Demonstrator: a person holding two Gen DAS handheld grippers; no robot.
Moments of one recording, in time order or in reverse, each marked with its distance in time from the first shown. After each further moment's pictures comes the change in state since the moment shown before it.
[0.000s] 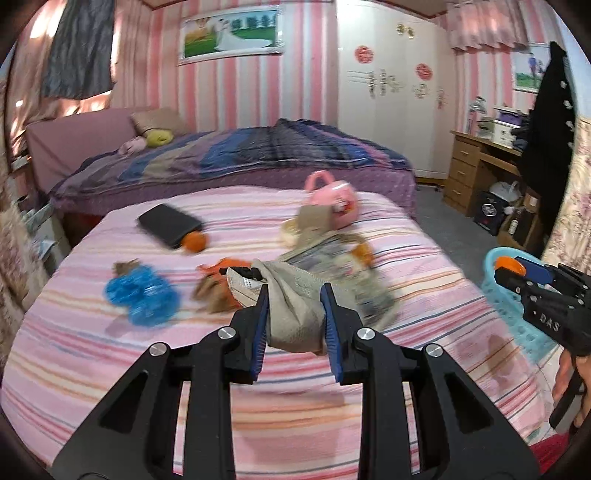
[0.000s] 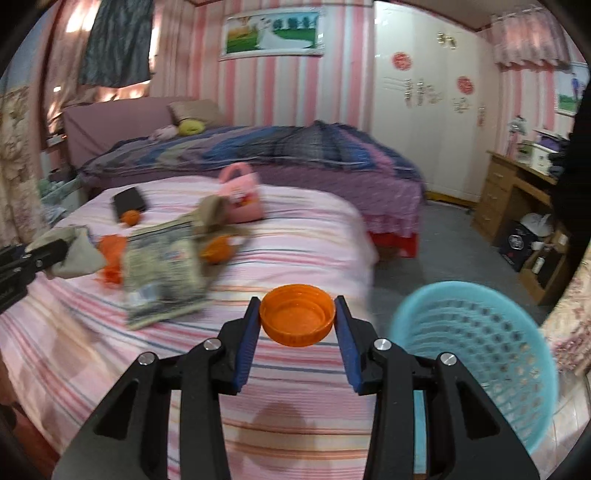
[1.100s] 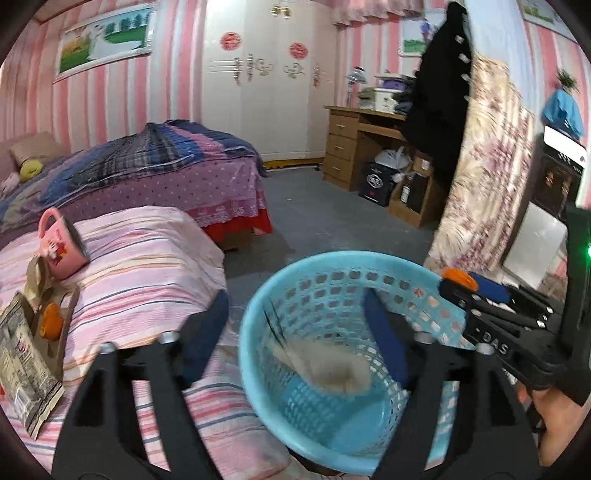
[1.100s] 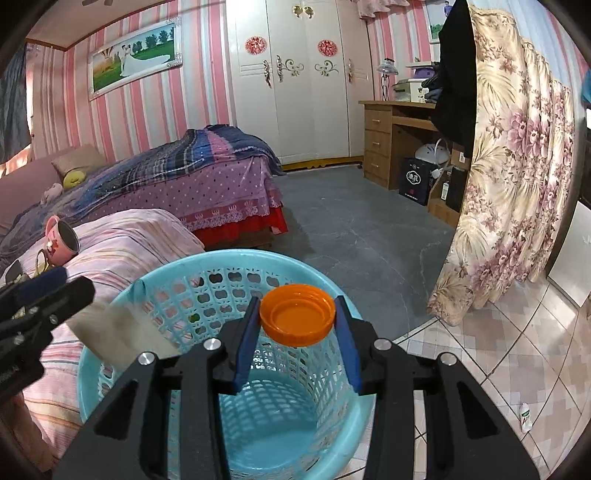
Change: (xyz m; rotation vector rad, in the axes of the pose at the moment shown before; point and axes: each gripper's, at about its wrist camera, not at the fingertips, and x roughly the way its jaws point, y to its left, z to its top) left arm 0.083 -0.275 0.021 0.164 0.031 -0.392; right arm -0.005 -0.212 -0.048 0.309 0.018 -0.291
